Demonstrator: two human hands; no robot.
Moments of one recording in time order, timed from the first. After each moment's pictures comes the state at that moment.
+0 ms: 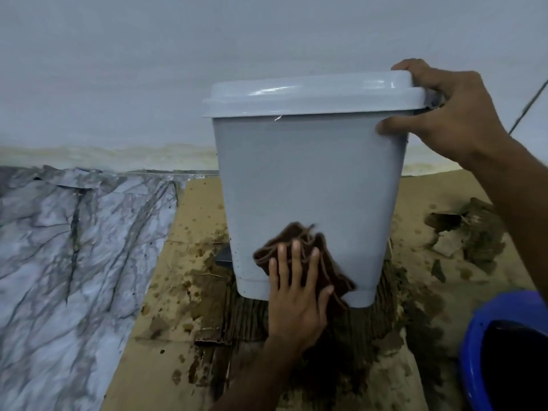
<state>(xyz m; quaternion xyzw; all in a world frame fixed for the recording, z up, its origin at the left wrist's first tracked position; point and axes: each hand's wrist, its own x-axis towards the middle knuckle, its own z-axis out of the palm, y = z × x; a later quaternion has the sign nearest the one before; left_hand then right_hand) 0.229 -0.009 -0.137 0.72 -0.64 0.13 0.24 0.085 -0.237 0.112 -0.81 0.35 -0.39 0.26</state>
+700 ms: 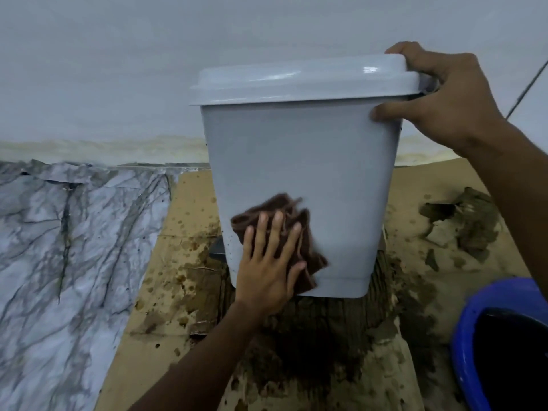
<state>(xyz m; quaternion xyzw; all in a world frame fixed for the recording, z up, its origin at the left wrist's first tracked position) 0.289 -0.022 -0.116 0.66 -0.70 0.20 0.18 0.084 -0.234 0.113 -0.82 0.35 -0.38 0.24</state>
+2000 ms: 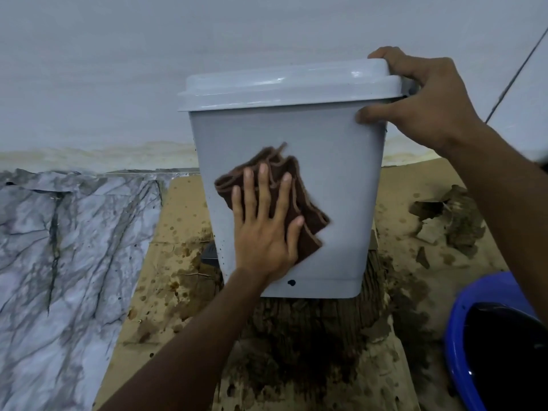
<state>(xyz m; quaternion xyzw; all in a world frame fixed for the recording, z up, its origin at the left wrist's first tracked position) 0.283 -0.072 -0.053 0.68 -0.65 0.21 0.26 0.087 -0.239 0.111 -0.80 0.36 -0.39 0.27</state>
